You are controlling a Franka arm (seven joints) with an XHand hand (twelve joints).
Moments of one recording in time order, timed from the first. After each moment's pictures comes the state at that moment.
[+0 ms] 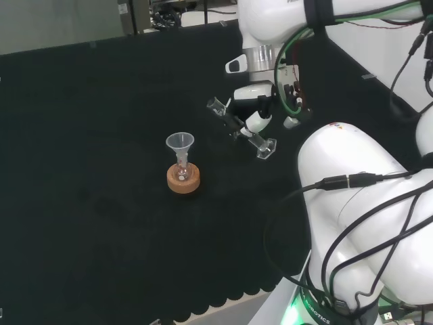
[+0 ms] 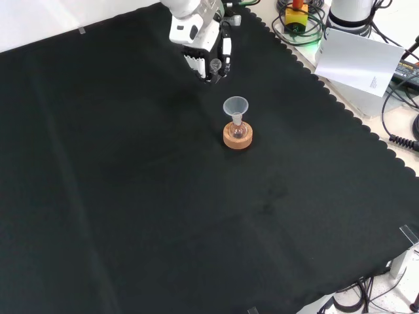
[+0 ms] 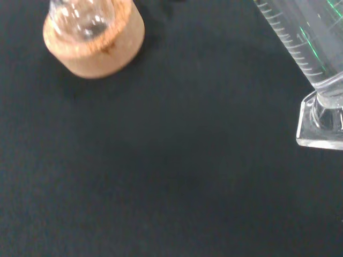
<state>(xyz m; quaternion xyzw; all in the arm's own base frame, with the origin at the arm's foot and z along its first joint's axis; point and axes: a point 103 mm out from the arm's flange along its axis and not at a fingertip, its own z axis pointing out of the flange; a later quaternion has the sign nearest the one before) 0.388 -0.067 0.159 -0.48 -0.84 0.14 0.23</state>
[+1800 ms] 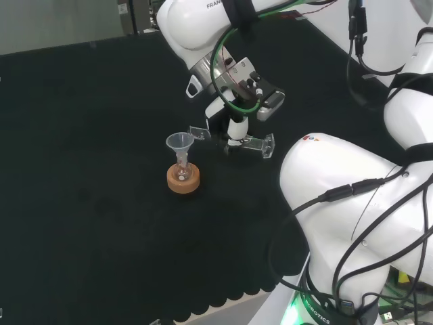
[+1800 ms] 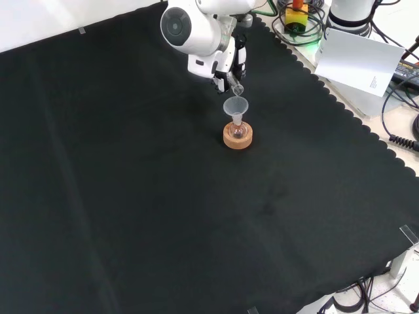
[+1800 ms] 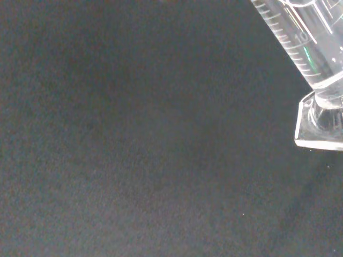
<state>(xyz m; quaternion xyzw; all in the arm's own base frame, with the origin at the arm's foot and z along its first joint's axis) 0.382 -0.013 0.181 -0.43 -0.79 0.37 0.20</state>
